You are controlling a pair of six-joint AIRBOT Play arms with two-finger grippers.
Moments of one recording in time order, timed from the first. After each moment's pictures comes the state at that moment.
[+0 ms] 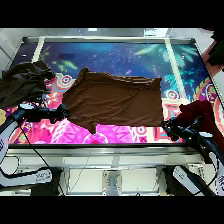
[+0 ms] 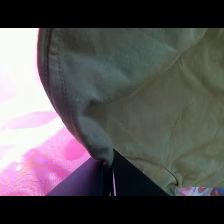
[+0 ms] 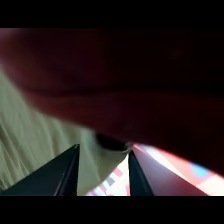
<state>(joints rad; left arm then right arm) 0.27 -1.40 0.74 0.70 -0.94 -1.23 -0.54 -1.01 0.26 -0.45 0.74 1.34</state>
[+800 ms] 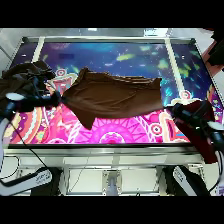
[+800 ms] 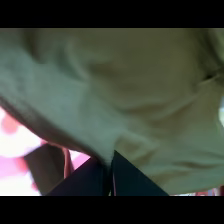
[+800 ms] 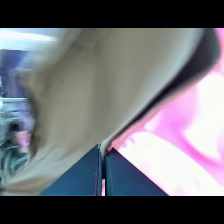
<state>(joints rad) 0.27 -1.22 0.96 0.59 -1.04 -1.13 -0.51 -0.83 0.53 -0.31 0.93 1.04</state>
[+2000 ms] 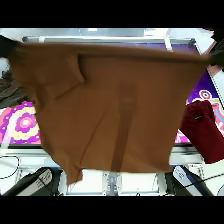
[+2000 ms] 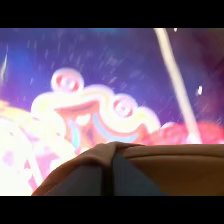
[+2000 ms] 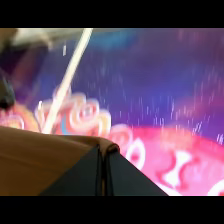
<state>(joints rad) 0.26 -1.18 1.65 1.02 -1.24 -1.32 -0.51 -1.04 1.35 -0.65 1.29 1.08</state>
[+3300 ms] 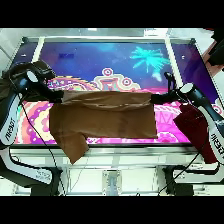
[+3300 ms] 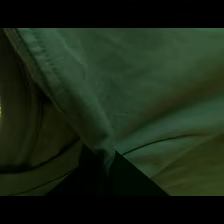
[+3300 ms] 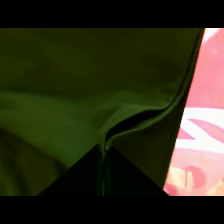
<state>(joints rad) 0.13 -1.64 1.36 1.32 -1.20 -1.37 -0.08 -1.45 1.05 -1.01 0.92 1.14</state>
